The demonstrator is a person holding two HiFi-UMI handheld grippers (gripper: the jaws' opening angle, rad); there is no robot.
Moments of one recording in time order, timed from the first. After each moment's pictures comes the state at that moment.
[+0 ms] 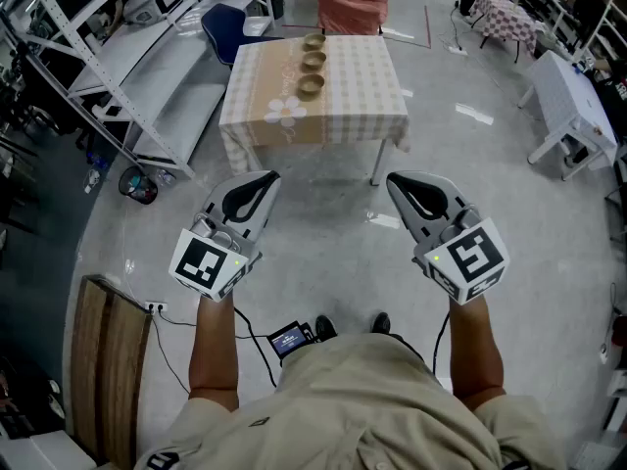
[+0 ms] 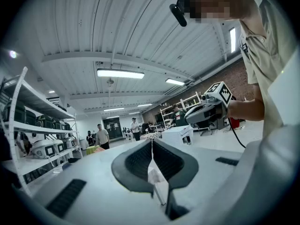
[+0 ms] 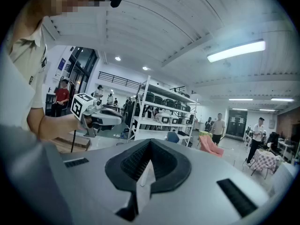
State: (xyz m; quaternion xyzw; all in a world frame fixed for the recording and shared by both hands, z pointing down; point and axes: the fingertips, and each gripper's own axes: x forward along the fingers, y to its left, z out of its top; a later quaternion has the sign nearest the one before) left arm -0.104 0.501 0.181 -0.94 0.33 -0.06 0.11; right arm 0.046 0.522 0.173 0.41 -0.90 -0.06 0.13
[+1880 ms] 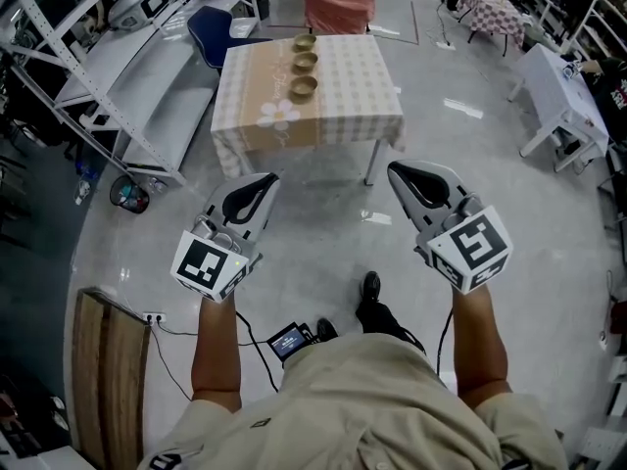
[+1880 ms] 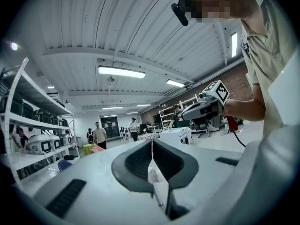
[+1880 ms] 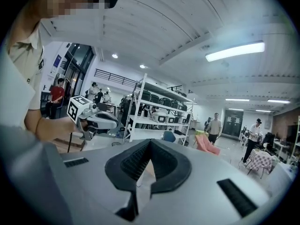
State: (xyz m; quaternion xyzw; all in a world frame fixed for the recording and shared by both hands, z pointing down) left arm -0.118 0.468 0.201 -0.94 0.31 -0.05 0.10; right arm 0.036 0.484 0.175 0.43 -0.89 -0.06 0.14
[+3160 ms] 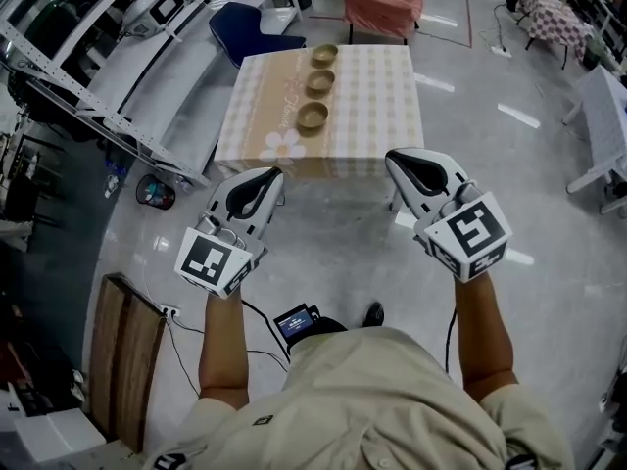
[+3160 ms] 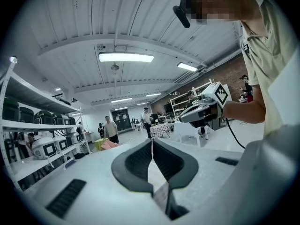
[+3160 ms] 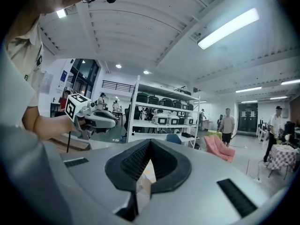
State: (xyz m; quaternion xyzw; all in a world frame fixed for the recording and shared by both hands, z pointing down) left arm 0.026 0.232 0.200 -0.91 0.39 -0.11 0.09; right arm 0.174 0.214 0.196 0.36 -0.93 -0.03 0.10
